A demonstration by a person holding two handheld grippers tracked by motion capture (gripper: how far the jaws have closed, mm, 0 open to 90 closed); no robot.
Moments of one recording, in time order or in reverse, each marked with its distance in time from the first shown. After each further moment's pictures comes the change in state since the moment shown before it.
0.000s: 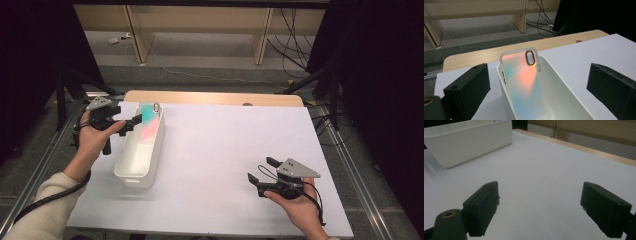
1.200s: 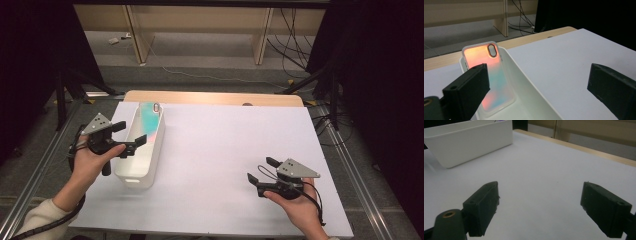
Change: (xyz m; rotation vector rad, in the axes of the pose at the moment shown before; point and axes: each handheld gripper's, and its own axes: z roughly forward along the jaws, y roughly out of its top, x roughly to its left) left arm -0.052 -0.023 -0.046 -0.029 -0.126 0.069; right arm 0.002 0.000 0.000 0.006 0.005 0.007
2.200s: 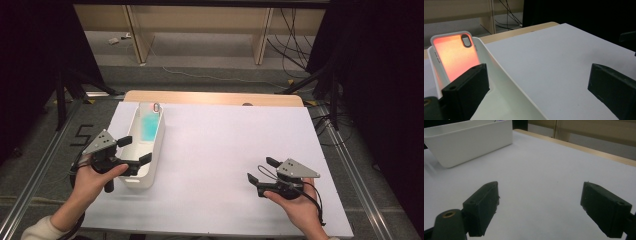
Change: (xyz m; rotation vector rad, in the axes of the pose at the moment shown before) left arm -0.031 -0.024 -0.014 0.011 -0.083 0.011; right arm 0.000 0.000 0.000 -0.007 -0.004 -0.005
